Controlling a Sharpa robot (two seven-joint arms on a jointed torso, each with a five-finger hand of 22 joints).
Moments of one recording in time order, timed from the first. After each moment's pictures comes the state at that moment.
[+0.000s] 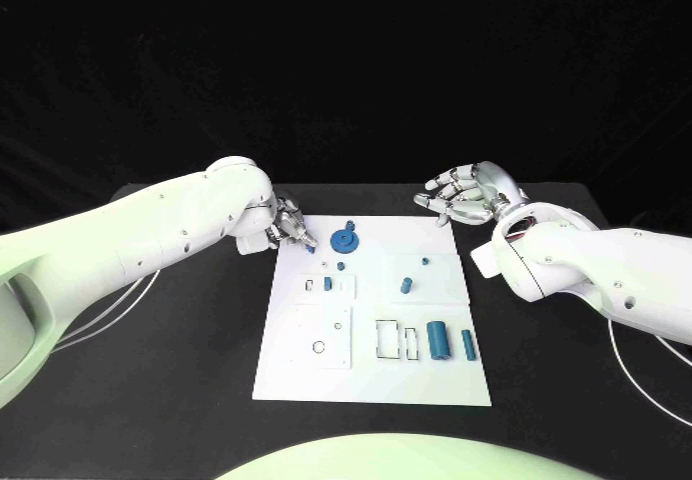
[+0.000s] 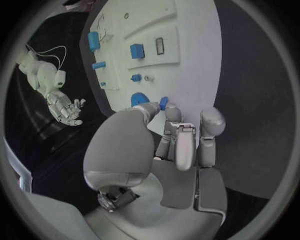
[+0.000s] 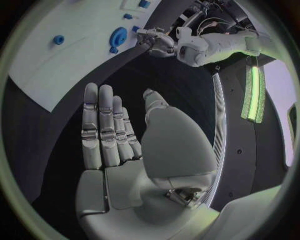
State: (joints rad) left arm 1.29 -0.45 -0.06 0.95 -0.94 0.29 -0.50; left_hand 1.35 -0.12 0.48 0.25 0.27 0.86 0.08 0.65 0.61 1.16 0.01 1.08 0.73 1.47 -0.05 1.50 1.31 0.12 1.20 0.06 1.29 1.00; right arm 1.24 -0.89 -0.11 1.61 -0.77 -0.70 -0.08; right_hand 1.34 -0.14 0.03 0.29 0.36 0.80 0.19 0.34 0.25 0.98 0.12 0.51 0.36 1.26 0.04 0.32 0.78 0.17 1.24 0.15 0.07 0.46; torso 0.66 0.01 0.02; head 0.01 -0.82
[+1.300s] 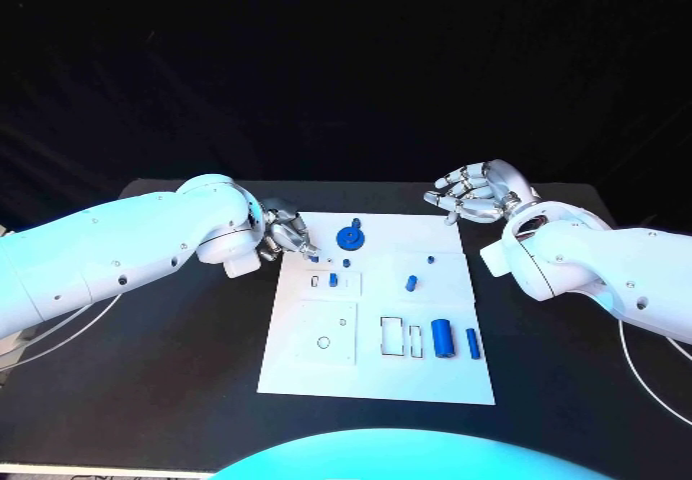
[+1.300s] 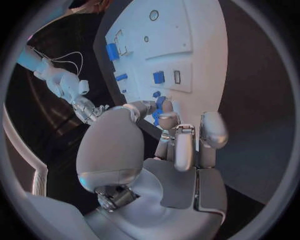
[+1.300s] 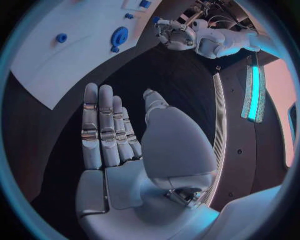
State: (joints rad) left arm 1.27 -0.72 -0.06 1.39 -0.93 0.11 -0.48; left_hand 1.21 -0.23 0.63 0.22 0.41 0.94 0.06 0.68 0.67 1.29 -0.02 1.14 0.84 1.46 -0.07 1.52 1.31 0.11 1.27 0.04 1.35 1.10; right arm 1.24 -0.90 -0.11 1.61 -0.77 -0.70 -0.08; right_hand 1.34 -0.14 0.03 0.29 0.36 0.80 0.19 0.34 0.25 0.98 0.12 0.51 0.36 1.26 0.04 0.32 0.78 0.17 1.24 0.15 0.07 0.46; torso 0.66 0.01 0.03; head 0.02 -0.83
